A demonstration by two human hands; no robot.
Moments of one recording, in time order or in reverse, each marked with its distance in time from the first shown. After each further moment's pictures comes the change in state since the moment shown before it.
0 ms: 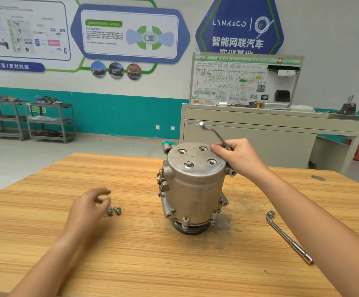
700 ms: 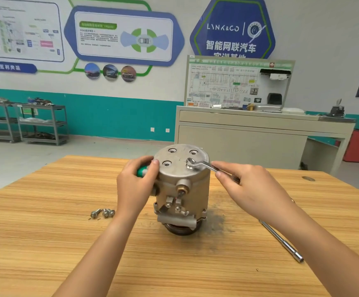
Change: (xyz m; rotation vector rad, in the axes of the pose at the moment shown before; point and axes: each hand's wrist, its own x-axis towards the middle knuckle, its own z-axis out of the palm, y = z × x) left_hand -0.018 0.133 0.029 -0.588 0.162 0.175; right_hand -0.087 -0.030 -0.018 -0.527 -0.012 -0.210
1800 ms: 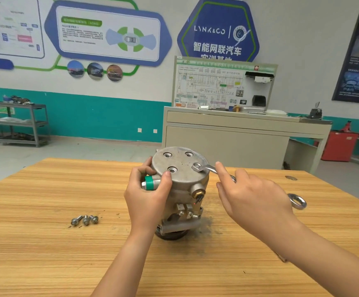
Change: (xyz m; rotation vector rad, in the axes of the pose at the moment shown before) left_hand -0.034 0.015 0.044 -0.366 0.083 -0.067; right_hand -0.019 0.005 -0.003 -0.878 0.200 -0.201
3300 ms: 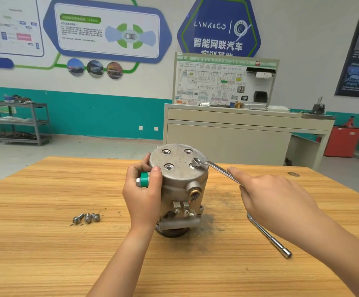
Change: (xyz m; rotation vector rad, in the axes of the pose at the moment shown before) left_hand 0.005 -0.007 -0.002 -0.075 0.043 -0.002; right_hand -0.004 0.020 -0.013 0.204 -0.427 0.104
